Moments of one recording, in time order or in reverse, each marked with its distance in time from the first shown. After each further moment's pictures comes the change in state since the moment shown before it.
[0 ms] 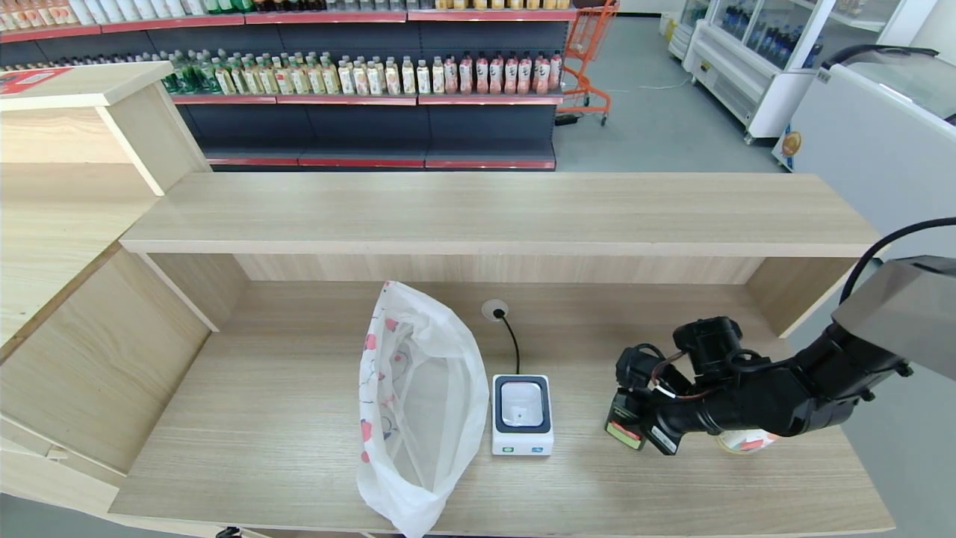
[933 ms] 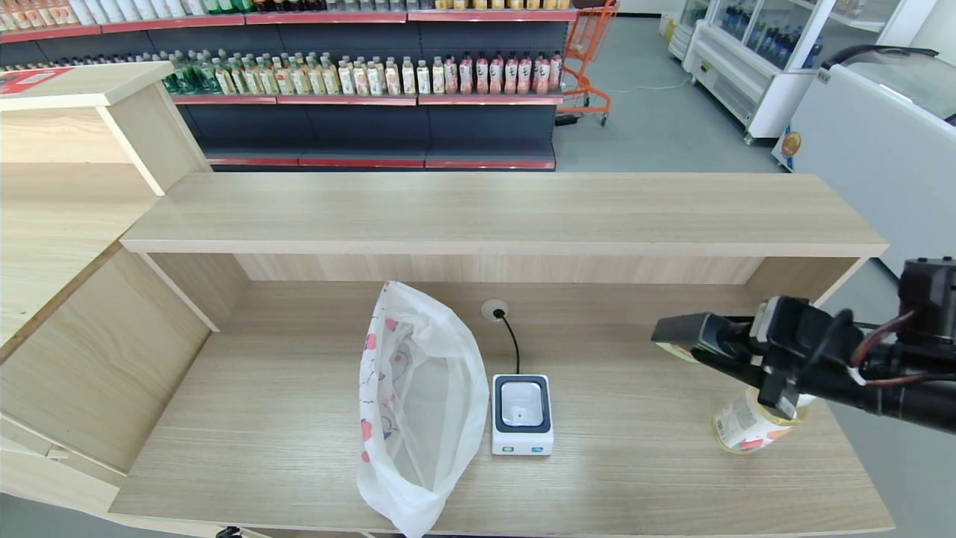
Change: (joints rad) left arm 0.000 0.000 0.000 0.000 0.000 0.000; right arm -0.116 -0.649 0.317 -0.202 0.270 -0.333
